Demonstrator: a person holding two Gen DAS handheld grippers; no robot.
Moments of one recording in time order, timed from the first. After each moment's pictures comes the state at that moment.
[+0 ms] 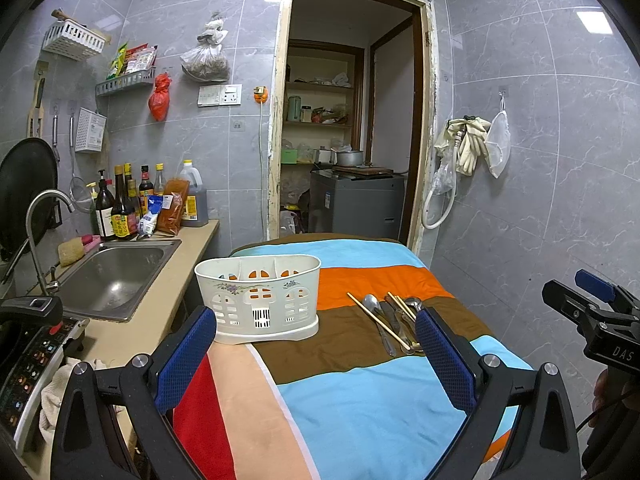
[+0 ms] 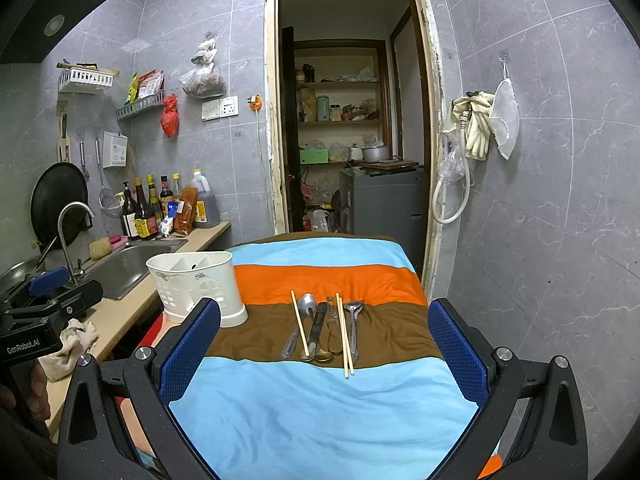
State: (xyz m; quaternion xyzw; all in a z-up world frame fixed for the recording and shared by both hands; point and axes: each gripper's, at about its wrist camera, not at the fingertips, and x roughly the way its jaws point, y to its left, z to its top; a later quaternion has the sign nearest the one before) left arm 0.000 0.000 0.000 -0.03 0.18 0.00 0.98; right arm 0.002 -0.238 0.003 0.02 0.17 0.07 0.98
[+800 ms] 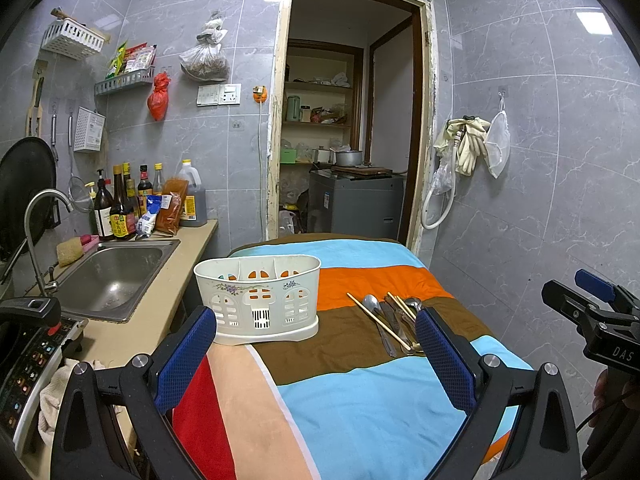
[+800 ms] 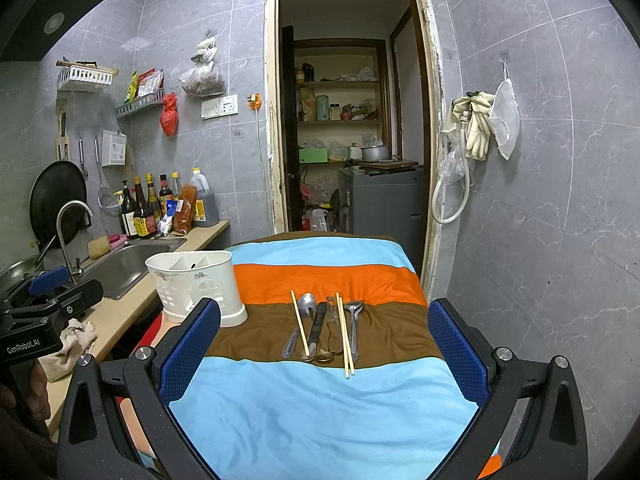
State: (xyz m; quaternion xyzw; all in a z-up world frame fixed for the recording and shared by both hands) left arm 0.000 0.000 0.000 -0.03 0.18 0.00 0.98; right arm 0.004 -0.236 0.003 0.02 0.17 0.07 0.98
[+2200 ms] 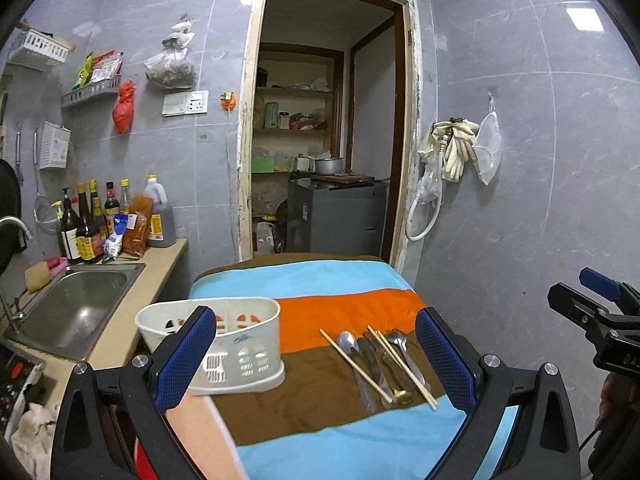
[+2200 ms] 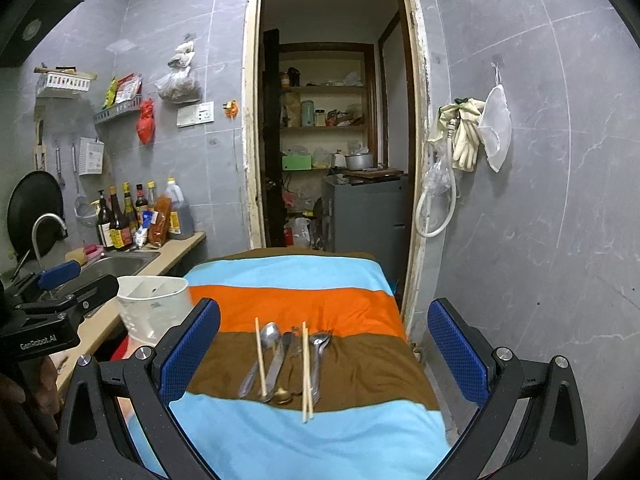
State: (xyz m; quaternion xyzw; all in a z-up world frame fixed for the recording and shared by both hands) left arm 0.085 -0.045 0.011 -0.02 0.17 -0.03 0.99; right arm 0.076 -0.281 0.023 0.01 0.16 0.04 0.99
